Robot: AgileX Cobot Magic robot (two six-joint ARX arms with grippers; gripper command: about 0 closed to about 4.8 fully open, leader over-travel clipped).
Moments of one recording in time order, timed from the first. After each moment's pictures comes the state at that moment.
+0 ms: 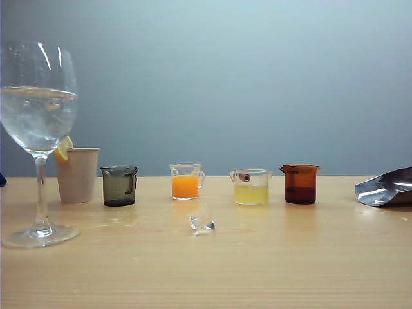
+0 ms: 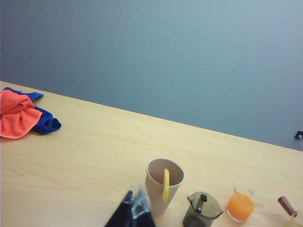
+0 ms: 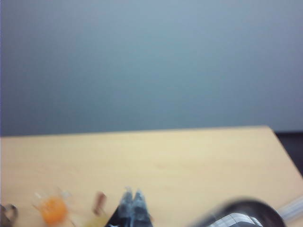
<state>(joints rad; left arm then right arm) 0.13 0.21 0.51 -0.26 0.13 -0.22 0.14 0.43 0.60 -0.10 -0.02 0.13</state>
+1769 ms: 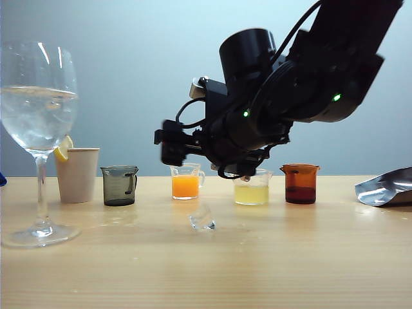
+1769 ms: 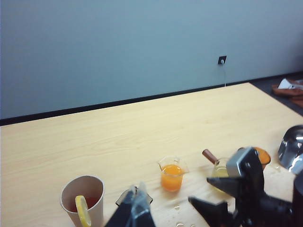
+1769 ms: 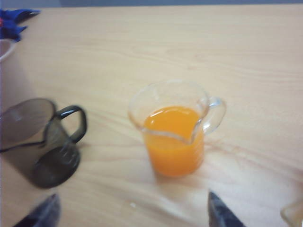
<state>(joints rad) -0.29 0.67 0.94 -0.37 0.12 0.03 0.71 1.99 0.96 0.77 0.18 0.22</state>
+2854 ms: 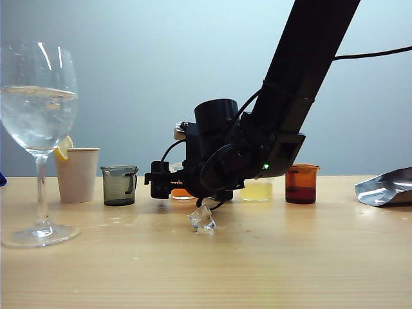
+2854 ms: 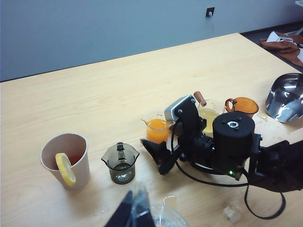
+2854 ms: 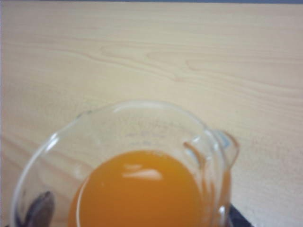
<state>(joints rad) -0.29 0.69 0.94 -0.52 0.18 0.07 0.65 2.36 1.37 0.78 0.18 0.15</state>
